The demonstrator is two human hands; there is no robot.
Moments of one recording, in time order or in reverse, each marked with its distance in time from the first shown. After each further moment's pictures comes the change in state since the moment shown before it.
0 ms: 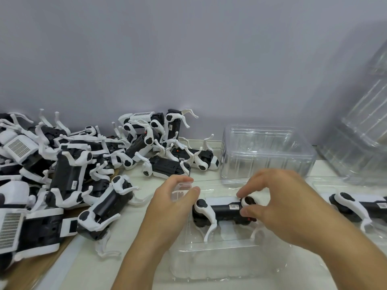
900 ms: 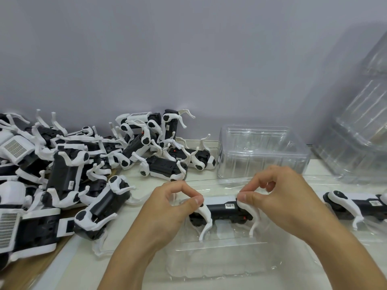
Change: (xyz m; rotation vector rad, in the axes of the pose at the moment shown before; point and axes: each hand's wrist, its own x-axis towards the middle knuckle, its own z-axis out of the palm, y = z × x) left_hand -0.002 -0.001 -0.008 0.100 -0.138 0.040; right_hand 0.007 0.014 0.006 0.299 0.137 0.107
